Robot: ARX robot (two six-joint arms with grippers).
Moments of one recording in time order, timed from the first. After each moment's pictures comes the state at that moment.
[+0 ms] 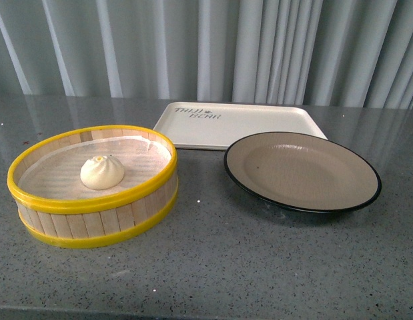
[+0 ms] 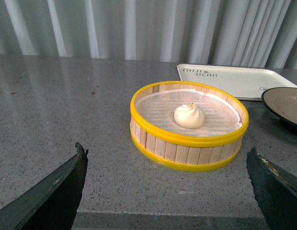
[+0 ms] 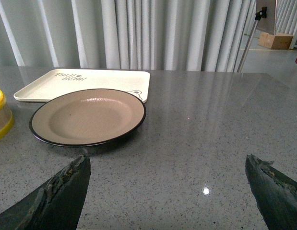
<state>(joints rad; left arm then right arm) 0.00 0.00 0.03 0.00 0.00 0.00 0.00 0.00 0.01 0.00 0.00 -0.01</state>
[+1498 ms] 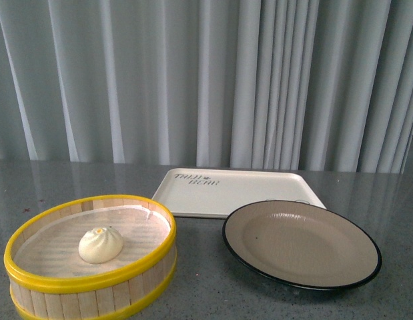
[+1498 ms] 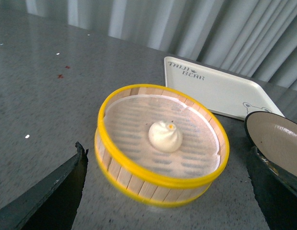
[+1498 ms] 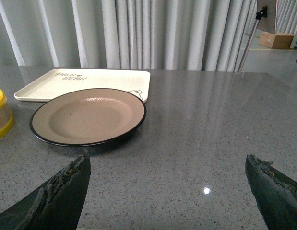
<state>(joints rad) -0.08 0.88 0.31 0.47 -0.02 -0.23 0.00 0.00 0.01 0.00 0.00 -0.01</state>
